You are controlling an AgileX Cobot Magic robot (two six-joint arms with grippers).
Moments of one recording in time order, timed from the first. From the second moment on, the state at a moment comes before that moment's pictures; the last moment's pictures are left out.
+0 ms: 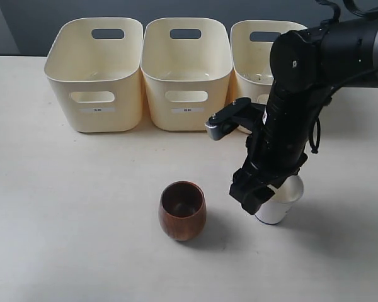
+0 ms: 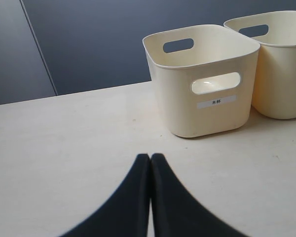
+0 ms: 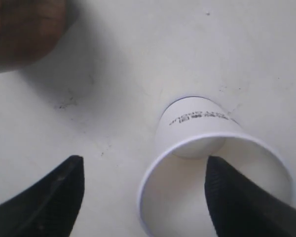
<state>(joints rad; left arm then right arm) -0.07 0.00 0.00 0.00 0.24 0.12 0.55 1.77 -1.13 0.13 1.05 -0.34</state>
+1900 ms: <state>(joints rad) -0.07 0.00 0.00 0.00 0.24 0.12 0.48 2.38 -2.41 -0.02 1.22 -0.59</state>
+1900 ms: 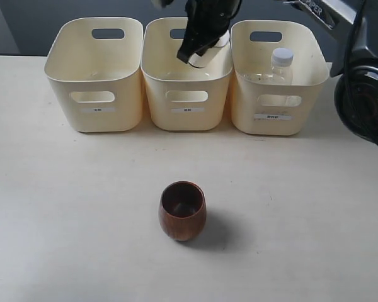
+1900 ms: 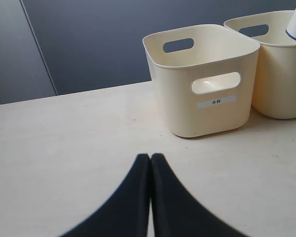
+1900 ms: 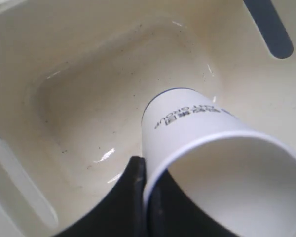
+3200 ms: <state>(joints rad) -0.07 0.00 0.00 0.00 0.24 0.12 0.47 2.52 -2.41 0.14 1.21 -0.79</state>
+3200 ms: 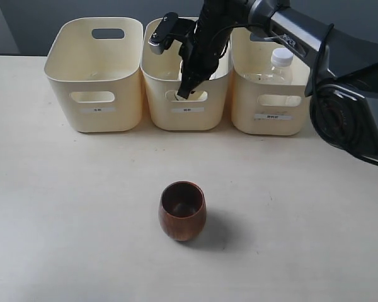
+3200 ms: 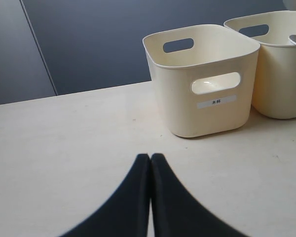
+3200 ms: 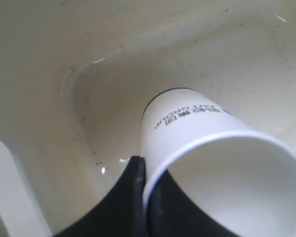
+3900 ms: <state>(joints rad) -0.07 0.00 0.00 0.00 0.24 0.12 0.47 2.52 -2.42 0.14 1.21 -0.79</state>
